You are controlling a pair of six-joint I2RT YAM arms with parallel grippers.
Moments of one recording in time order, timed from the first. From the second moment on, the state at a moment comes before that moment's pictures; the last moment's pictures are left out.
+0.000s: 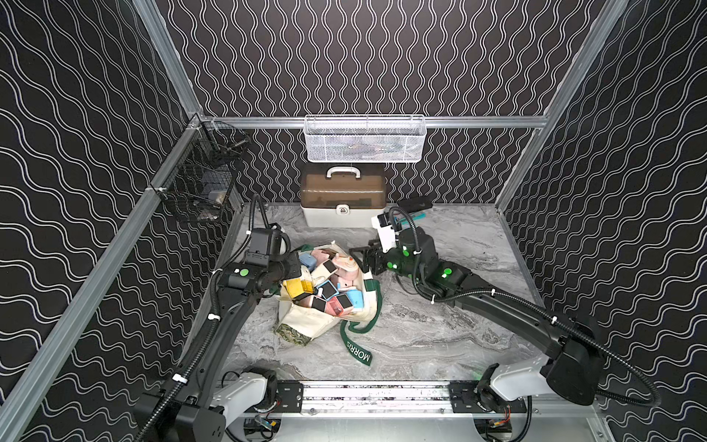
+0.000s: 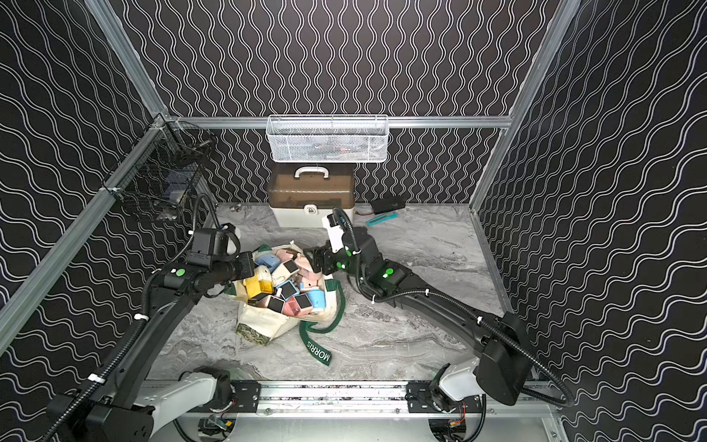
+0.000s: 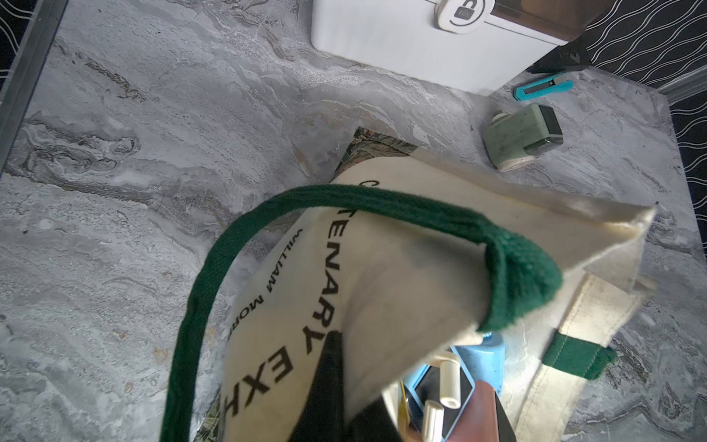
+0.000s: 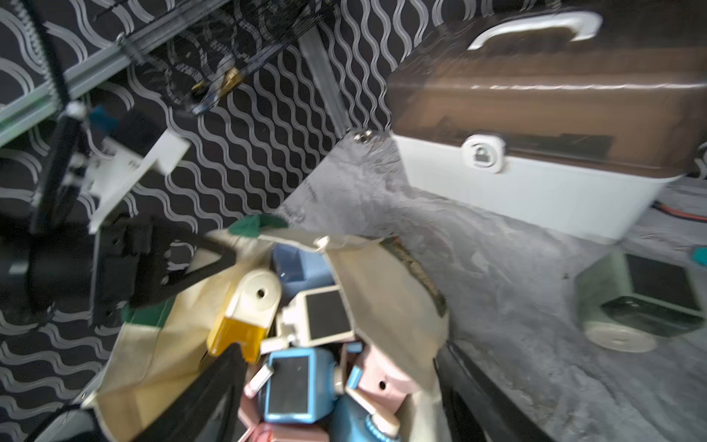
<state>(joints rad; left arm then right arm) -0.13 1.10 1.10 -0.83 0.03 -0.39 0.87 1.43 1.17 -0.08 -0.04 0.34</state>
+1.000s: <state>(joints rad) -0.13 1.09 1.10 -0.83 0.04 -0.39 0.94 1.89 1.47 -0.21 -0.05 0.81</state>
